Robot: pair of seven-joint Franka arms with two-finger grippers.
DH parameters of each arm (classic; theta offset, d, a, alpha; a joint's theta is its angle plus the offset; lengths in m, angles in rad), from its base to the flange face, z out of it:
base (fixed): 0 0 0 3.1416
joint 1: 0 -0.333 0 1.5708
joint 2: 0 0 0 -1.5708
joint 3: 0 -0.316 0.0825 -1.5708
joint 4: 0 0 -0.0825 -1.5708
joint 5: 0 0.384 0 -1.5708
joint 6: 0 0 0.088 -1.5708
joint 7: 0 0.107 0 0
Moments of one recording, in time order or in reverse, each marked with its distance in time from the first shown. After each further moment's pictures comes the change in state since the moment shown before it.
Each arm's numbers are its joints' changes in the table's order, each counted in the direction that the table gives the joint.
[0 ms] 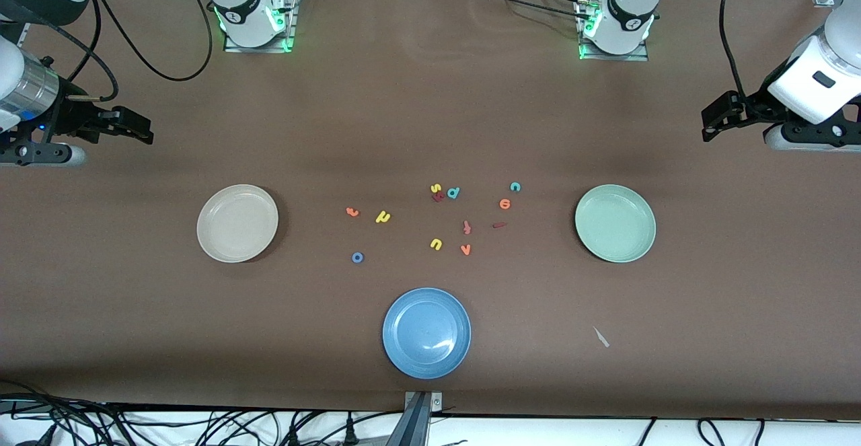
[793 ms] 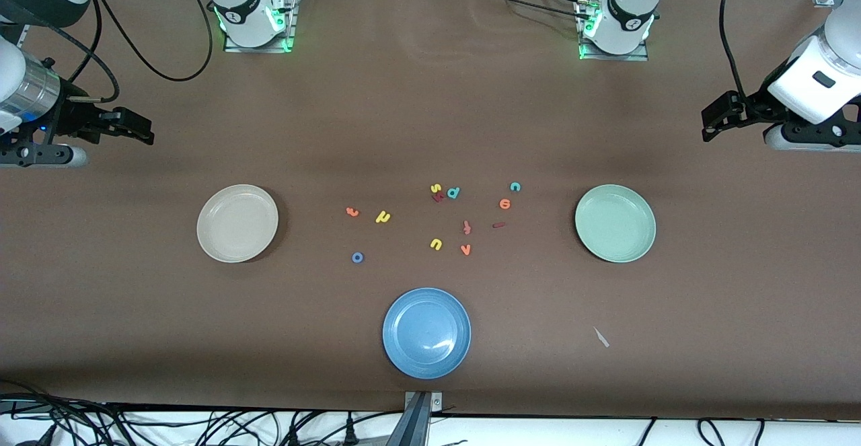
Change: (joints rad) left arm 0.000 0.000 0.000 0.000 0.000 0.000 0.000; right arm 0.000 0.008 0.000 0.000 0.000 -0.005 0.000
